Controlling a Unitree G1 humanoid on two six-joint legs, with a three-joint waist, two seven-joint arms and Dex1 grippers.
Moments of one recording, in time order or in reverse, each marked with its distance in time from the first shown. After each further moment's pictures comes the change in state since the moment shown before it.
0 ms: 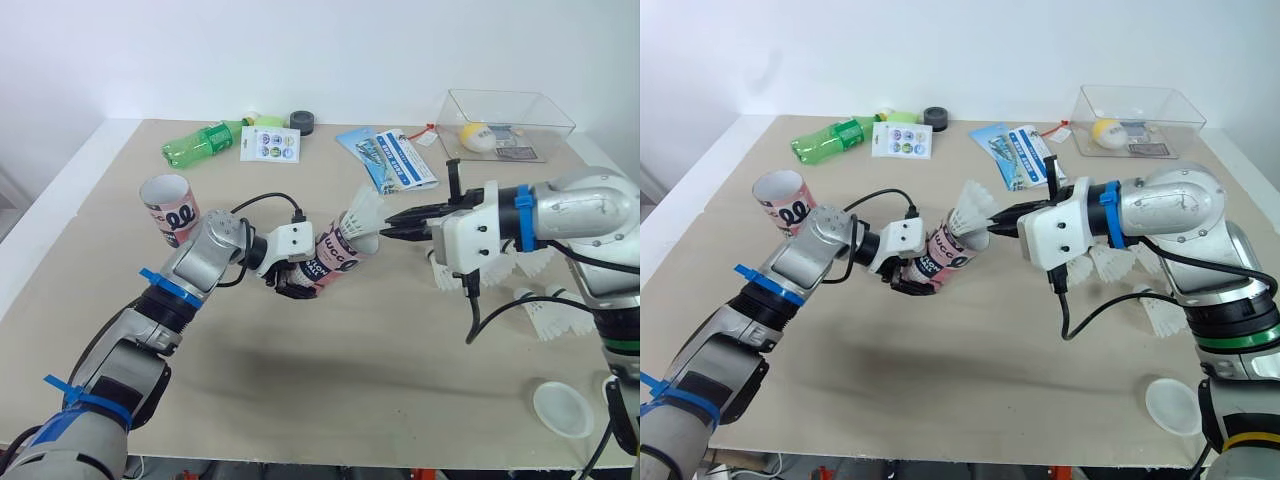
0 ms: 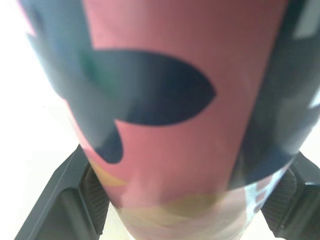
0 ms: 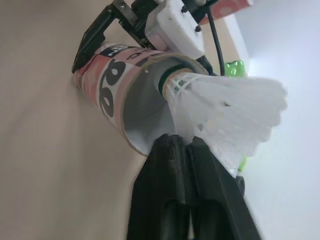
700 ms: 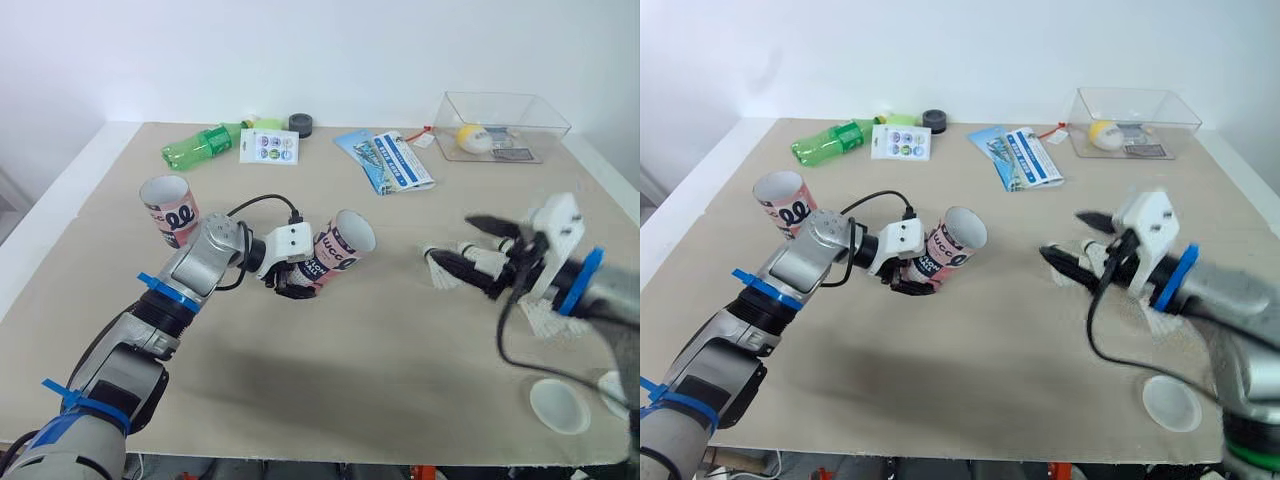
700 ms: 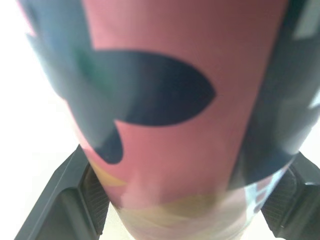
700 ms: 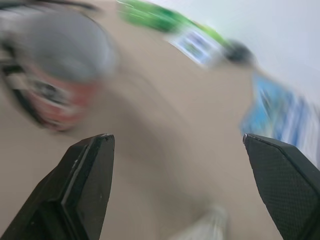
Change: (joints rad) left arm 0.020 0.008 0.003 -0.013 0.001 0.021 0.038; right arm 0.707 0.199 -0.514 -0.391 0.430 0.967 -0.597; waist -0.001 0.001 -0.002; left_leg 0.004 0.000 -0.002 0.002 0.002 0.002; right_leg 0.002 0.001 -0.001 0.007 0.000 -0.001
